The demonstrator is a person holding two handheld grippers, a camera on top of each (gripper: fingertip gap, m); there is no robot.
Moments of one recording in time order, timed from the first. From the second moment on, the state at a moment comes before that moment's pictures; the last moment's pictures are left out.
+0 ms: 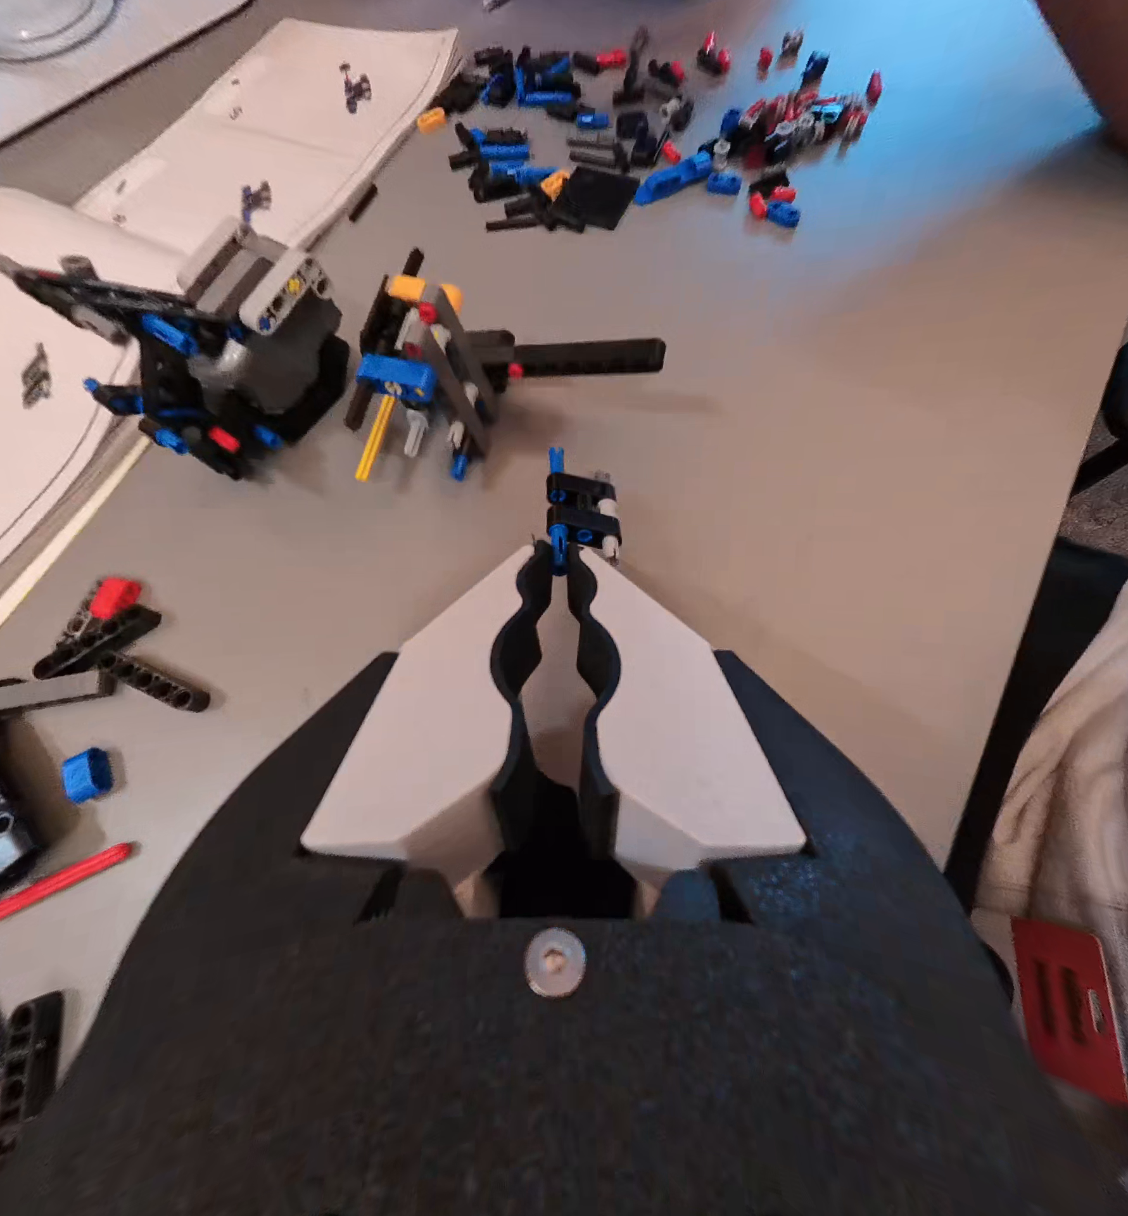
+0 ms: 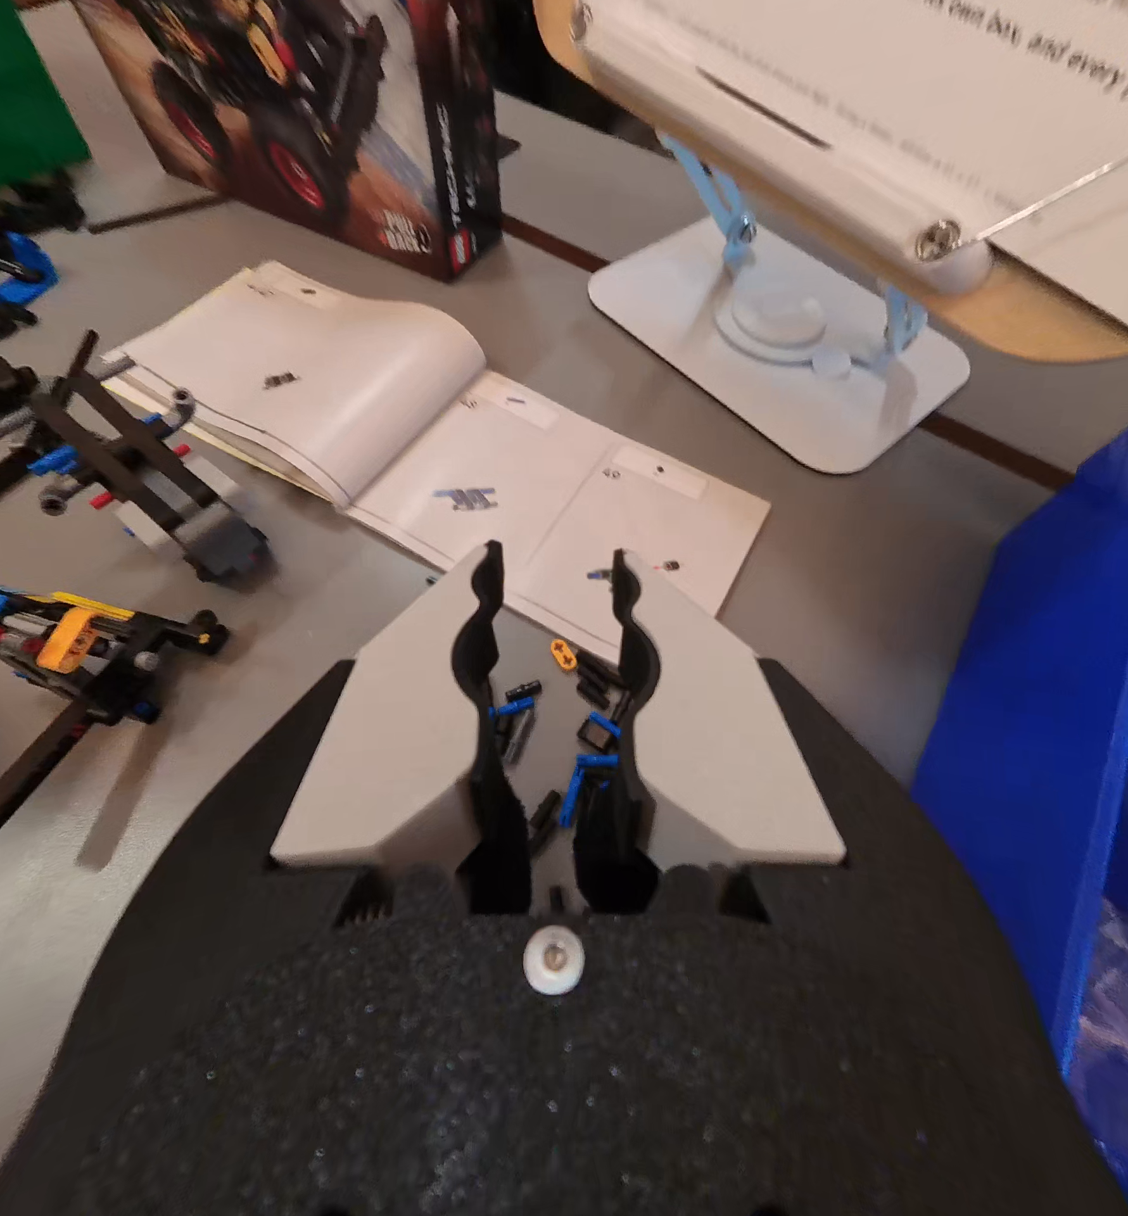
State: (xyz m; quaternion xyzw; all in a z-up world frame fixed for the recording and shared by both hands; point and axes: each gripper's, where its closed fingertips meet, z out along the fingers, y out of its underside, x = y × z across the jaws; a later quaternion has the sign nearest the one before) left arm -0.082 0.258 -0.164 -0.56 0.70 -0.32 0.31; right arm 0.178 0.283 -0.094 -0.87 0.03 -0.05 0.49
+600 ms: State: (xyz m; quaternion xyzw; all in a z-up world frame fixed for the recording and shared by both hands) left arm -0.088 0.249 -0.188 -0.56 0.73 -0.33 0.22; right arm 0.187 0.269 -0.134 -0.91 0.04 -0.07 0.40
